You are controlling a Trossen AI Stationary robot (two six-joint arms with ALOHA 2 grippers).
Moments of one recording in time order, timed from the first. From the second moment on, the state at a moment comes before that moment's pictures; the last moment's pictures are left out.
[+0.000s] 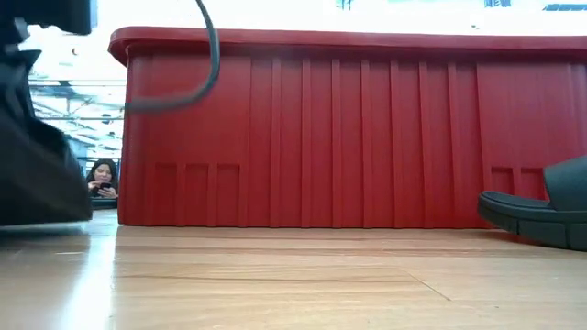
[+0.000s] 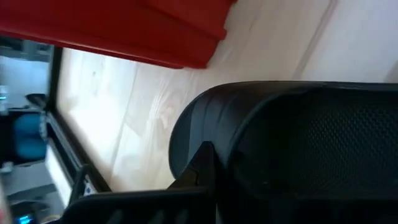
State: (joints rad) left arm -0.80 2.08 1.48 -1.54 -0.46 -1.31; right arm -0.19 0.34 0.78 -0.42 -0.34 -0.22
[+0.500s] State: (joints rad) left arm -0.80 1.73 1.59 -1.50 -0.45 -1.17; right arm -0.19 0.34 0.78 -0.41 -0.34 -0.23
